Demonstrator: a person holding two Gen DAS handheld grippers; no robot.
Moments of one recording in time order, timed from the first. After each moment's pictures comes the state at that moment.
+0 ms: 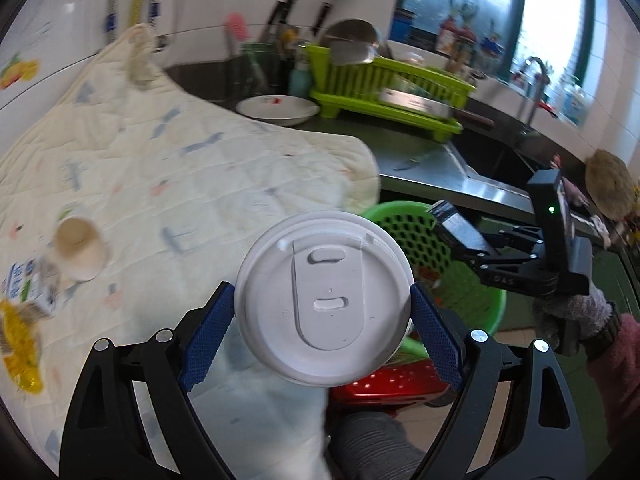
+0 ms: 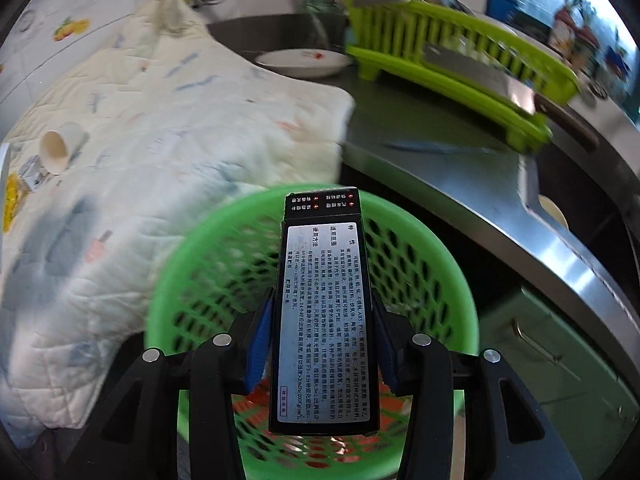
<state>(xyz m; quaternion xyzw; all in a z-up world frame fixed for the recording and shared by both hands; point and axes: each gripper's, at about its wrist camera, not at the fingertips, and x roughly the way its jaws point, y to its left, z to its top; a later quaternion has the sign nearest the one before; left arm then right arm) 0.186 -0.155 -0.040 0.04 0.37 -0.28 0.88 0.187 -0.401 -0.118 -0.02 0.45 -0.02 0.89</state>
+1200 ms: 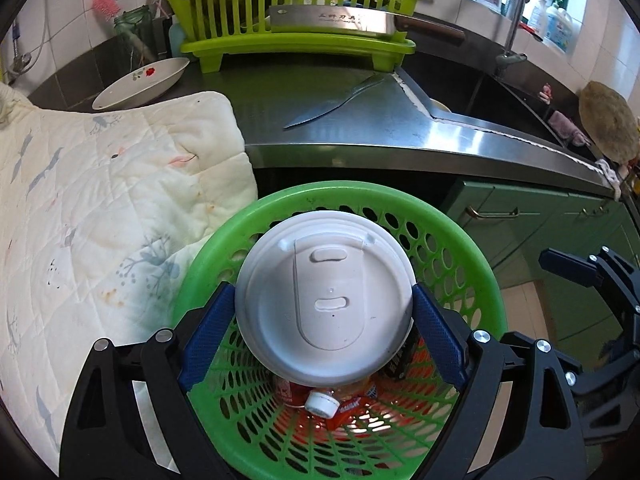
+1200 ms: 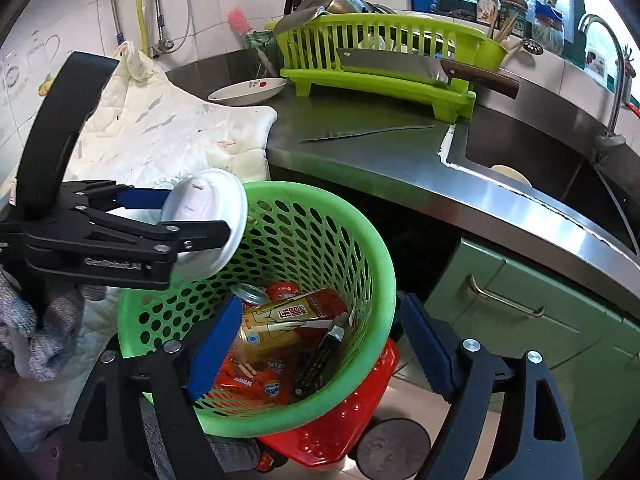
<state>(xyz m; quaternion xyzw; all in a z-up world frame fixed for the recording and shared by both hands) 0.242 -0.364 -0.114 0.12 0.43 -0.33 0.83 0.117 -0.465 -0.118 0.05 0.39 -0.05 0.92</state>
